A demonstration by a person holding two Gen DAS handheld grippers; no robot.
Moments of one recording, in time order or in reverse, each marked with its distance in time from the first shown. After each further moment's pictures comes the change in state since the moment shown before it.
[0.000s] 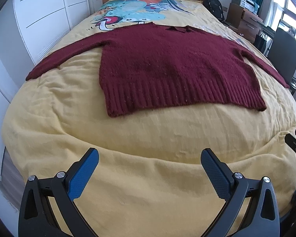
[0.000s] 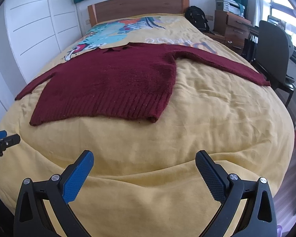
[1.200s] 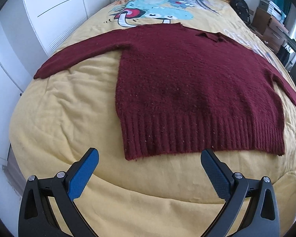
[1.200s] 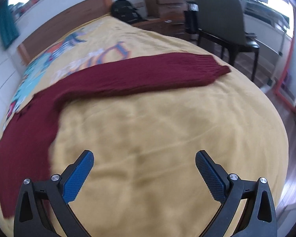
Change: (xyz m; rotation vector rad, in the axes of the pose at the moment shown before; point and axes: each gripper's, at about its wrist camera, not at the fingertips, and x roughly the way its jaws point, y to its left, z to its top) left arm 0.036 0.034 0.080 -0.126 0.095 0.108; right arm 0.109 -0.254 0.118 0.433 0.009 -0.213
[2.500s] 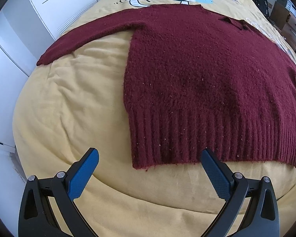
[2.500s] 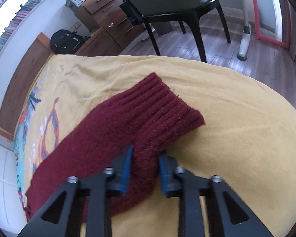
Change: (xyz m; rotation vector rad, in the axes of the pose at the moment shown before) left arm 0.049 0.008 0.010 -0.053 0.123 0.078; right arm 0.111 -0.137 0.127 0.489 0.019 0.041
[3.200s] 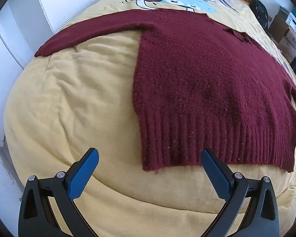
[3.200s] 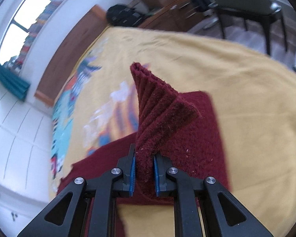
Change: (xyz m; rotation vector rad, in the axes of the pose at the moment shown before) left arm -0.001 0.032 -0.006 -0.067 -0.032 -0.093; right arm -0.013 0.191 -0.048 -0.204 0.151 0.322
